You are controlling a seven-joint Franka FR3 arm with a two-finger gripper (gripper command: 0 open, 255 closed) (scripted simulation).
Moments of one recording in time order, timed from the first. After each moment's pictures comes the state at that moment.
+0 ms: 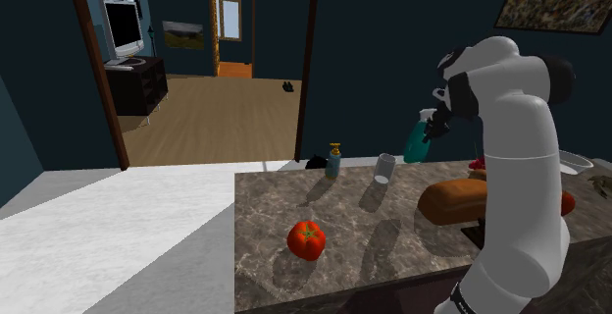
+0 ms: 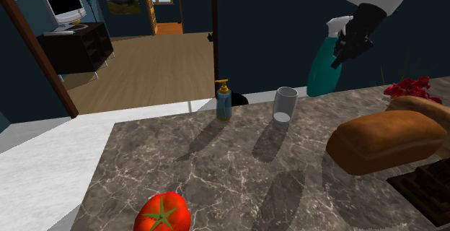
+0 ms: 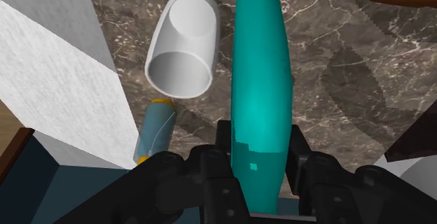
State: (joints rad) arm -0.08 0.46 -1.15 -1.68 0.78 1.46 -2.42
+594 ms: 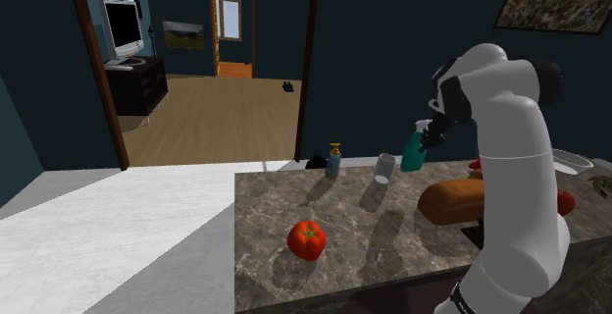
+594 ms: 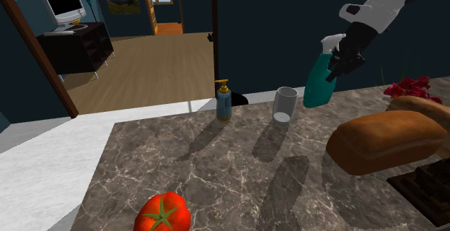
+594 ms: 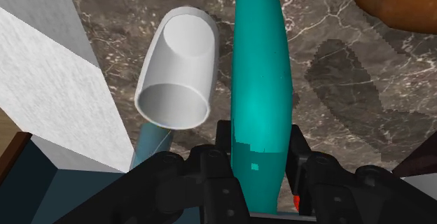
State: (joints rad) arm -0.09 0.51 -1.12 -1.75 0.82 1.54 -2.47
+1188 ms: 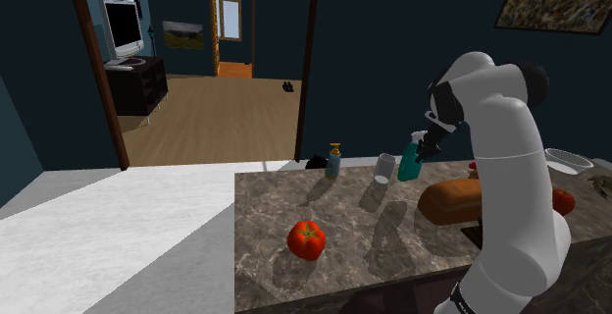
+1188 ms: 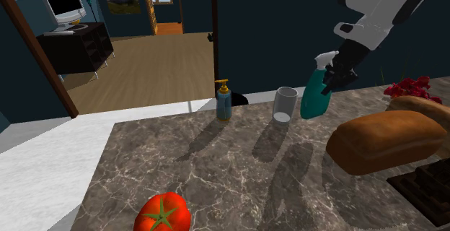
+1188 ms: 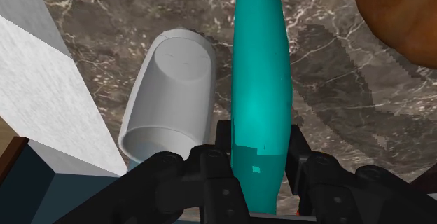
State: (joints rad) arm -0.11 0.56 -1.08 -1.80 0.87 1.61 -2.53
